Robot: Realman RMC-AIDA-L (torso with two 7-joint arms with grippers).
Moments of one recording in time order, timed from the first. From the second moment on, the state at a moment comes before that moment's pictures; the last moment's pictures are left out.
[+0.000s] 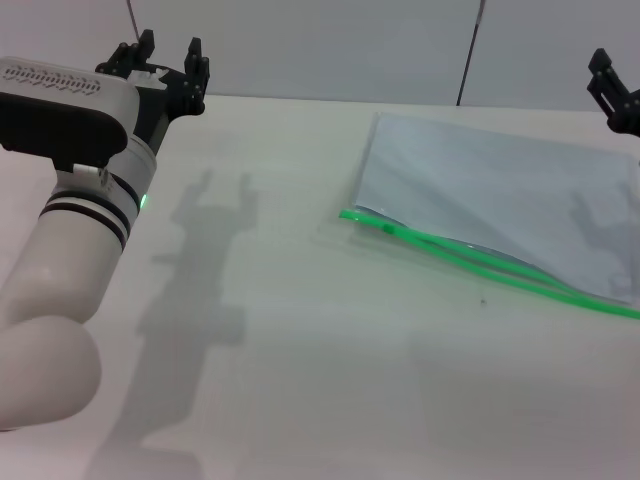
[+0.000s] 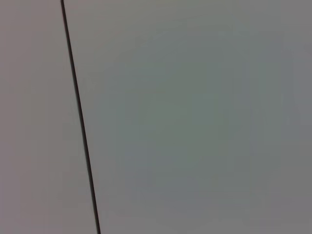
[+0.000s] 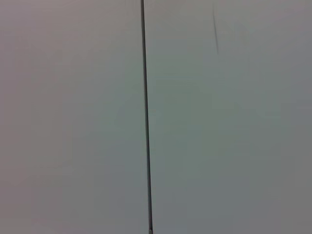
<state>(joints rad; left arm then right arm) -0.49 -1.90 2.46 0.92 1.56 -0.87 -2.41 0.45 2.04 -1.73 -0.47 0.15 -0.84 0.31</state>
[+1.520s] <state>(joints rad) -0.45 -1.95 1.83 1.33 2.19 0.58 -2.32 0.45 2.04 -1.73 -0.45 0.15 -0.84 0.32</state>
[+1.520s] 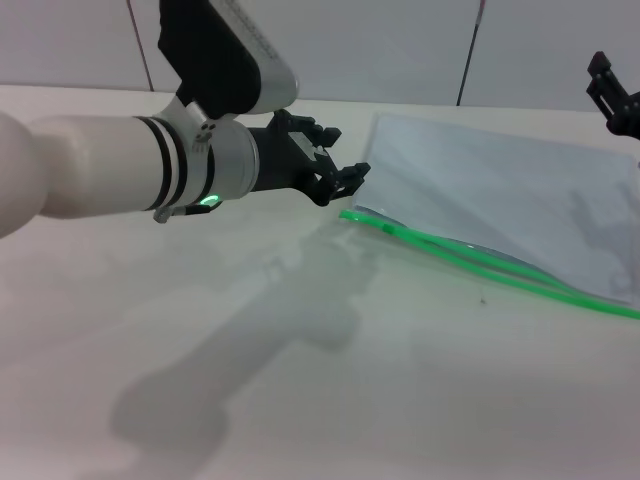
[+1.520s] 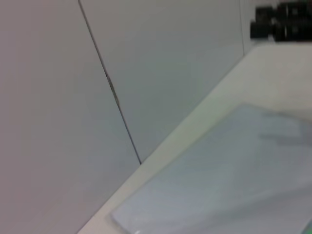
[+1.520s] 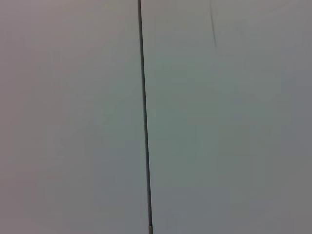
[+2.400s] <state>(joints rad) -0.58 -2.03 1.81 1.35 2.70 0.91 -2.33 0.49 2.03 -1.73 -0.41 0.15 -0.84 0.33</state>
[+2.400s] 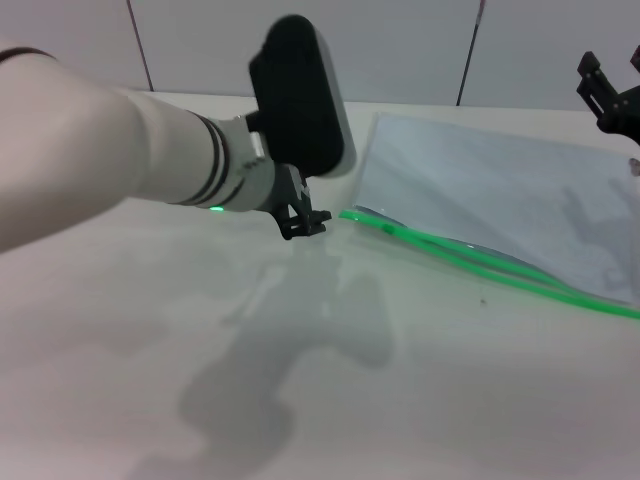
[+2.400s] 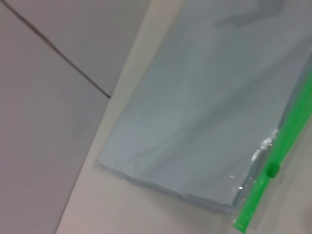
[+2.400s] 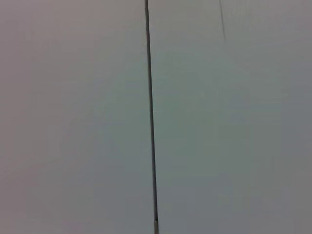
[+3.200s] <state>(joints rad) -0.60 -2.03 2.04 1.33 2.88 0.76 -2.34 0.50 2.03 -1.73 -0.40 0.15 -0.84 0.35</state>
